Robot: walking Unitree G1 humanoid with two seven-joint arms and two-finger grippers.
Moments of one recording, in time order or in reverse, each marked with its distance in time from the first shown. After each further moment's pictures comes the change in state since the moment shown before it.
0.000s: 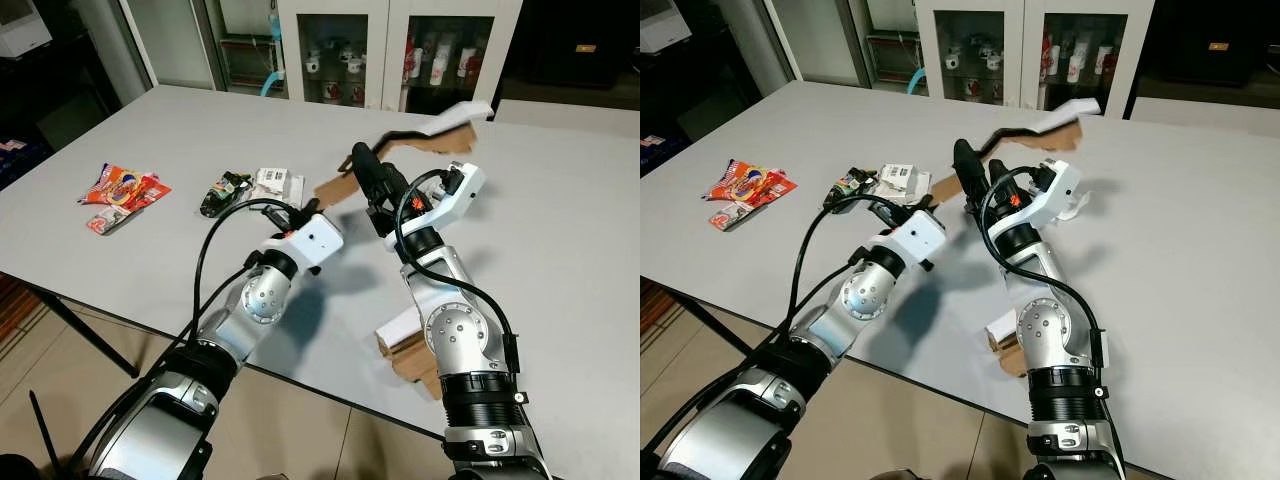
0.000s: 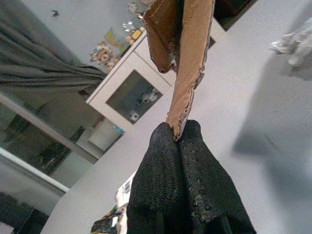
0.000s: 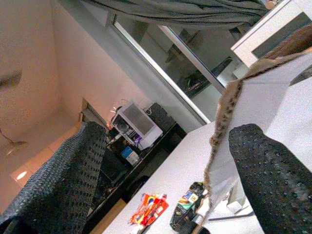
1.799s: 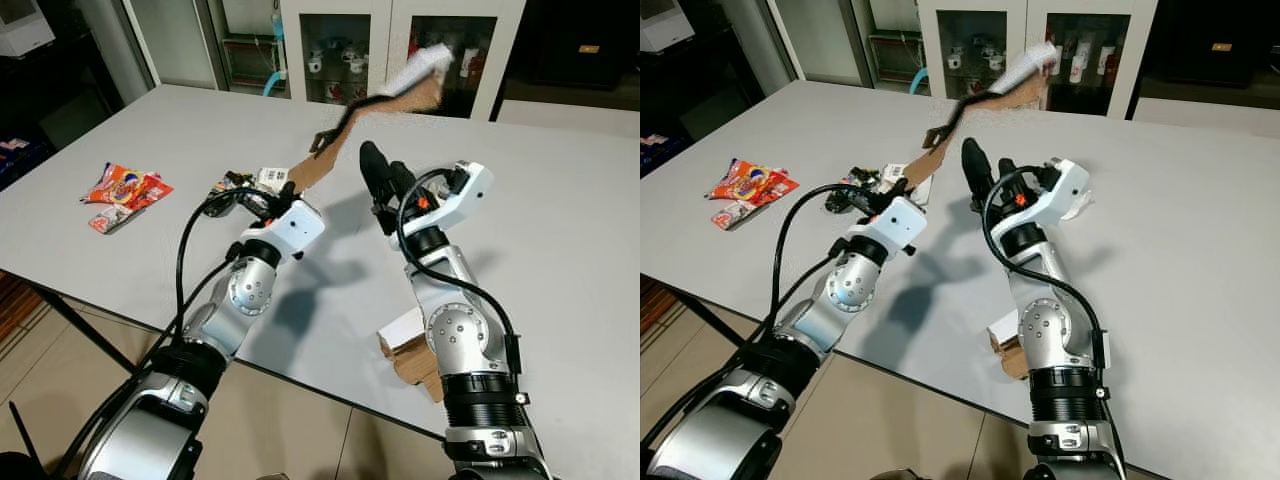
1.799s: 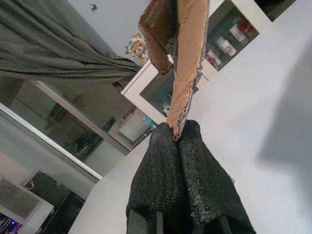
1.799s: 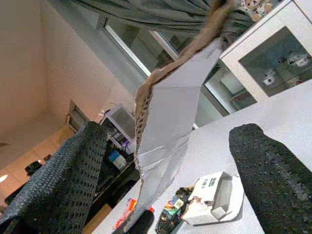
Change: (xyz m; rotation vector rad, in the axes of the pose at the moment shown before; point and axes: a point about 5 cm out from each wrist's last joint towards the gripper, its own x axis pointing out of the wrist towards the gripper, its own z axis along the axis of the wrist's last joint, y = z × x) left arm -0.001 0.027 -0.003 0.034 0.025 0.150; right arm -0.001 -0.005 0.004 -0.052 -0.025 -0.050
